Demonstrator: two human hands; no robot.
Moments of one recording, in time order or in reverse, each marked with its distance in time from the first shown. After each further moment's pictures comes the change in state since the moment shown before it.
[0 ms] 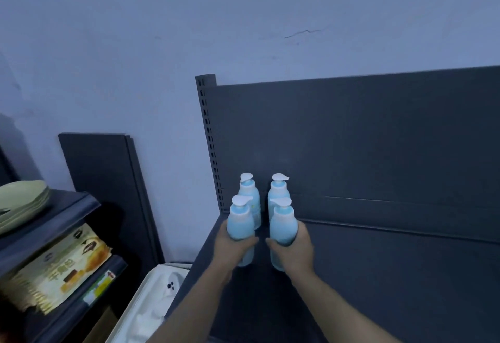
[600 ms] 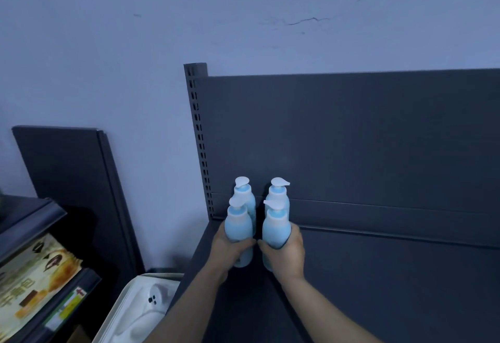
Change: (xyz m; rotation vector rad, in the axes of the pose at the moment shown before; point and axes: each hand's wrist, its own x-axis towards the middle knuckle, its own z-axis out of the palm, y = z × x) left_hand 0.059 -0.026 0.003 -0.050 -0.171 -0.039; right_hand 0.033 0.014 0.034 -0.037 0.117 -0.035
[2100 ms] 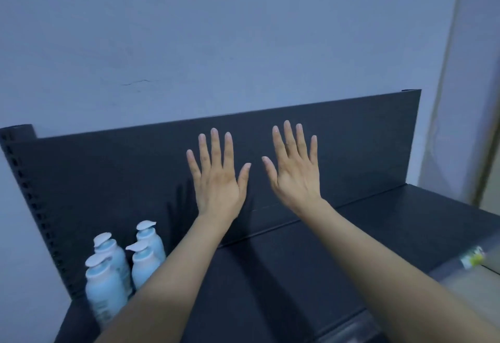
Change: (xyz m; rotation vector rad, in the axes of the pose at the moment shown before) left_hand -0.081 0.200 0.207 0.991 0.307 1.187; right_hand 0.013 -0.154 -0.278 -1.267 0.697 -0.572
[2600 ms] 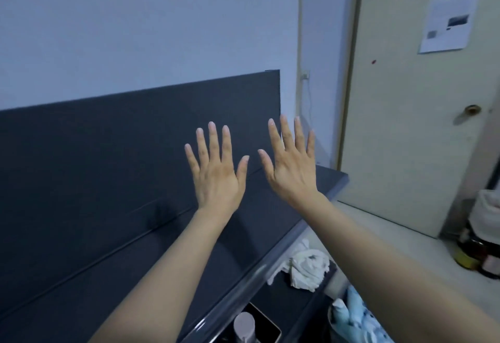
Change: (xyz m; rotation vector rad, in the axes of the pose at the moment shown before) left_hand -0.019 0.277 0.041 -0.344 -0.116 0.223; right_hand -0.075 0.251 -0.074 -0.300 -0.013 0.246
